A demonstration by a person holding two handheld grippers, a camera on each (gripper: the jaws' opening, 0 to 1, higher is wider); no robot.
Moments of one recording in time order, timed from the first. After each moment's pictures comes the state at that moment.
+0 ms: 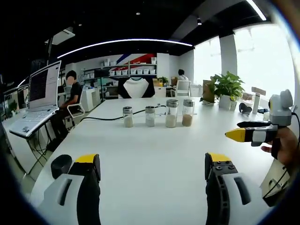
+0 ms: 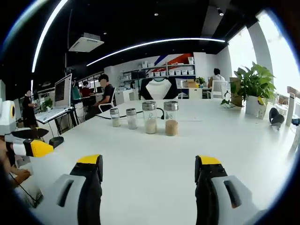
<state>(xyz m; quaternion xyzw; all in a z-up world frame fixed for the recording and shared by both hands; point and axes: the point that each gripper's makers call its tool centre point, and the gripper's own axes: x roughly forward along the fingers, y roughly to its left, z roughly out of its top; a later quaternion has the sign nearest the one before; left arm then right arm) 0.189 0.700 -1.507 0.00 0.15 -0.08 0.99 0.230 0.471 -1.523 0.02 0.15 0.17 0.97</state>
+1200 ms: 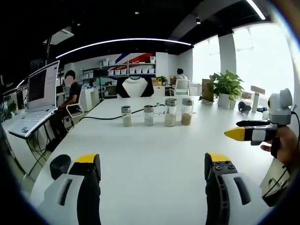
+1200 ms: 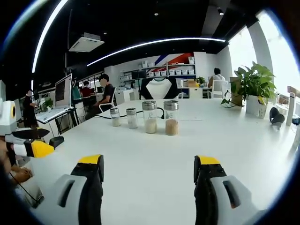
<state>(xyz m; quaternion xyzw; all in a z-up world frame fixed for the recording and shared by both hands) 0.191 0.698 -1.508 0.00 0.15 -0.08 0.98 0.231 0.471 -1.524 0.02 0.15 0.18 0.97</state>
